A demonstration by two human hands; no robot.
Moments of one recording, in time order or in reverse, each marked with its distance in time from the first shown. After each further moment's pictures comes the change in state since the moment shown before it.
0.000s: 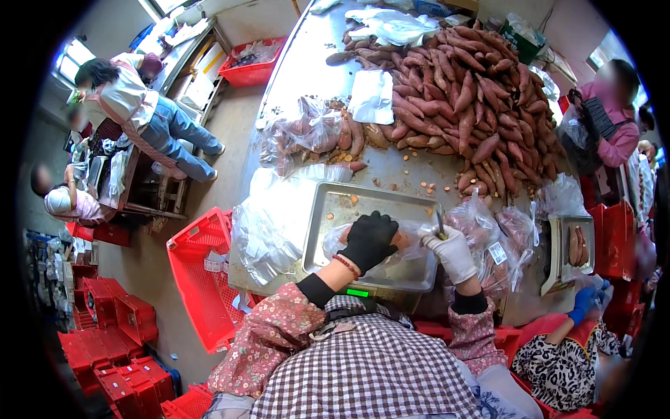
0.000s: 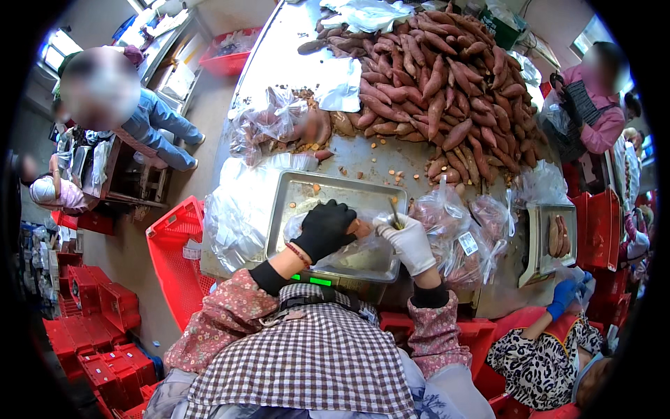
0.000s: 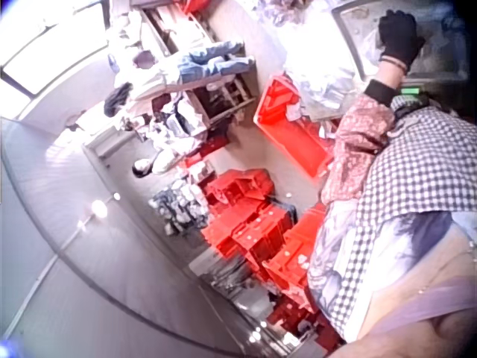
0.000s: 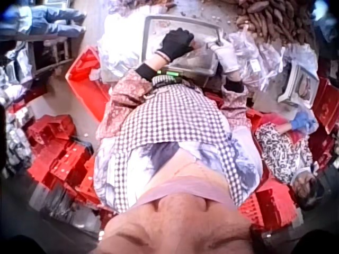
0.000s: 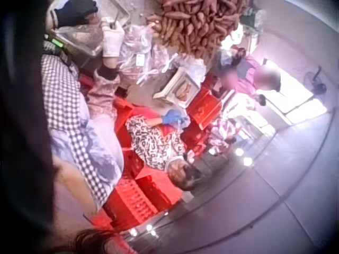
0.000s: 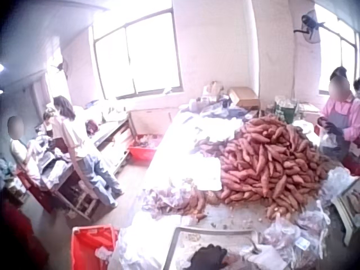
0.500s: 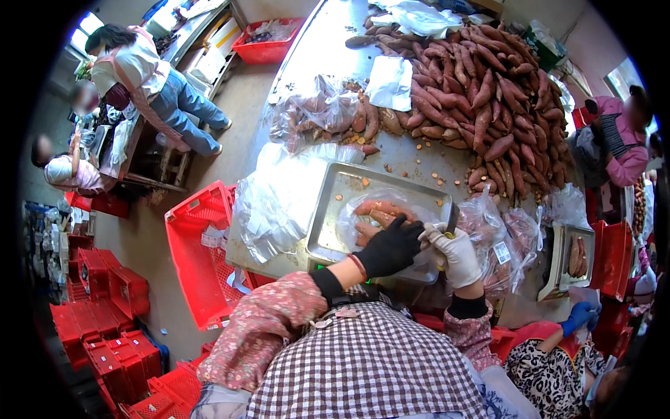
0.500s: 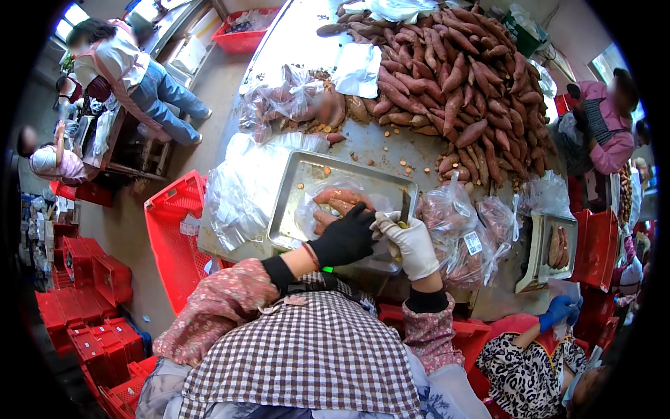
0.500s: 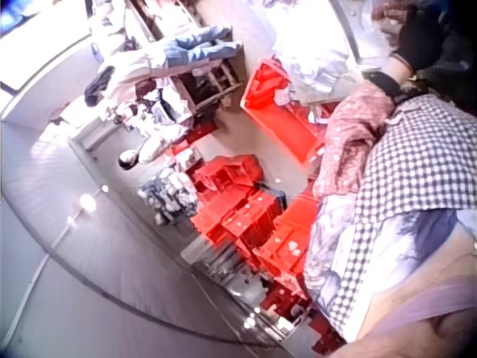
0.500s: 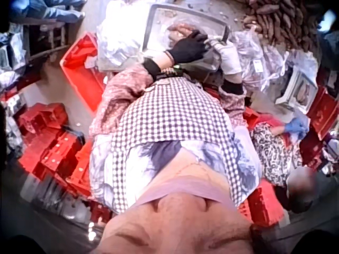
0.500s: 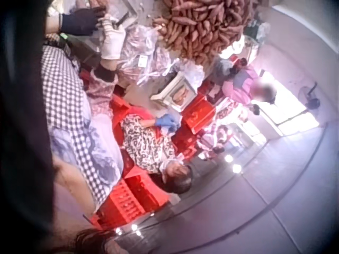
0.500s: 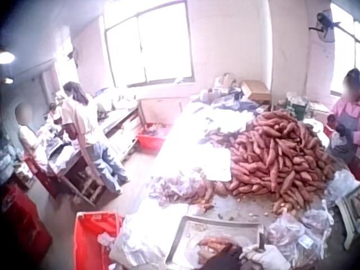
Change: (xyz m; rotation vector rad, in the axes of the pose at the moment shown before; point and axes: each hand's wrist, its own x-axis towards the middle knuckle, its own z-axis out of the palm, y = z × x) left_hand -0.022 0.025 0.033 -0.011 0.057 0.333; right_hand -0.025 -0.037 0.016 0.423 -0.120 0.143
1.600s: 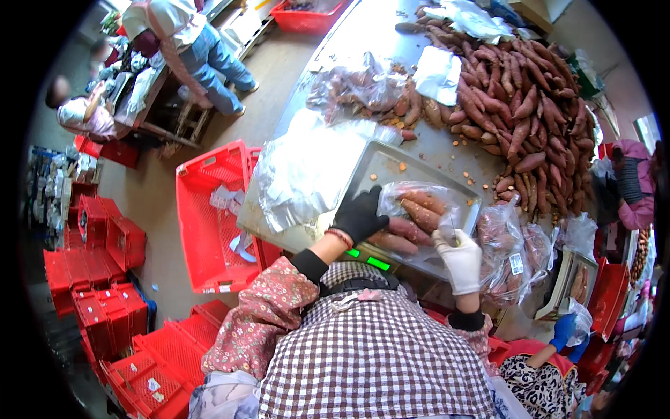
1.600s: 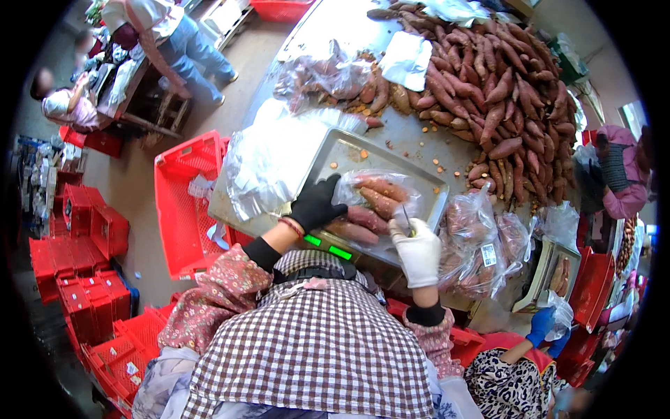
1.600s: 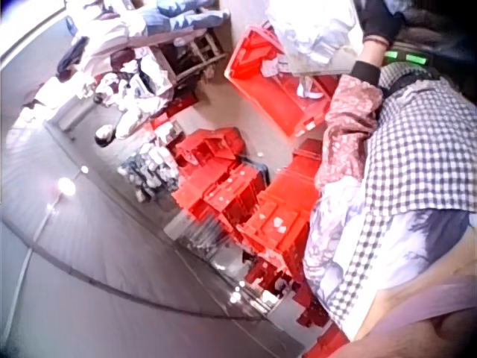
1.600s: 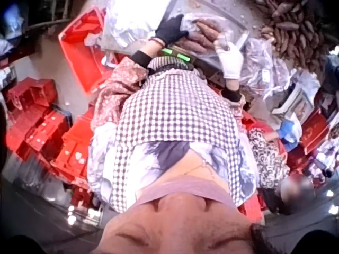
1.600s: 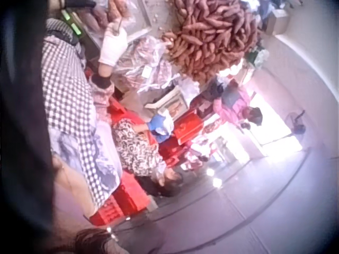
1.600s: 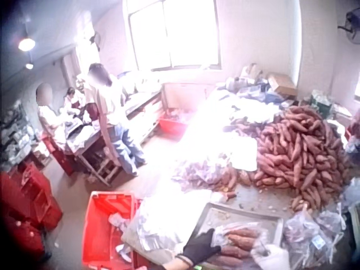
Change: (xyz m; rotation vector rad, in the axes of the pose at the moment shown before) left_hand -0.101 -0.057 -0.017 -0.344 -0.073 -0.967; right_hand 0.004 0.045 0.034 -0.741 0.208 -0.247
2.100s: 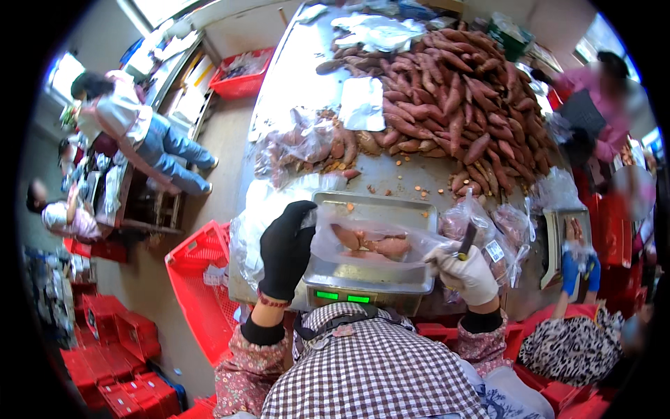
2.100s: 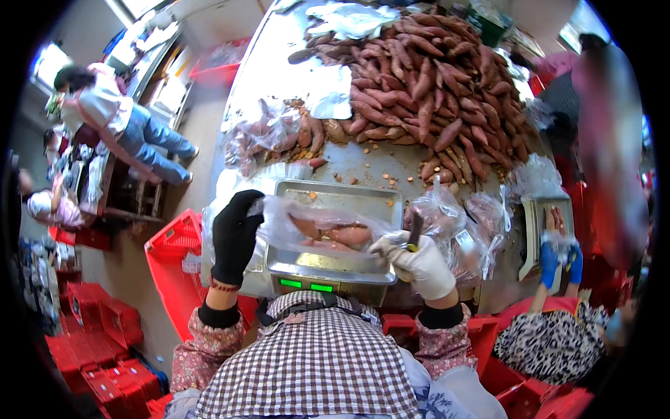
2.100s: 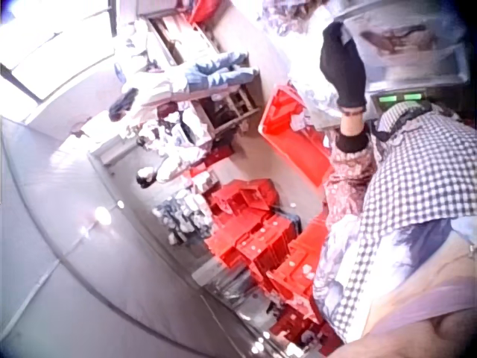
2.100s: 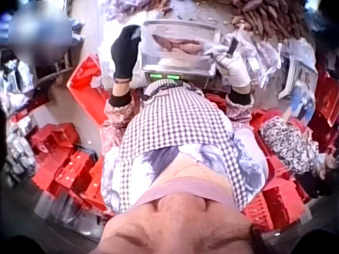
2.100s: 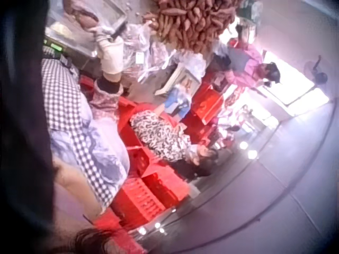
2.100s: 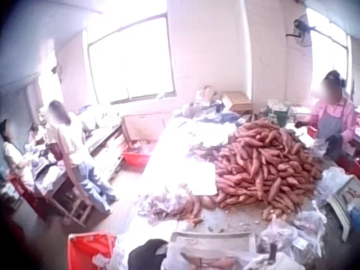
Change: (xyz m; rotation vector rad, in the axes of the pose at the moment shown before) left_hand -0.014 0.093 -0.129 -0.150 0.470 0.326; right_hand -0.022 -0.041 -0.110 0.805 -0.302 0.215
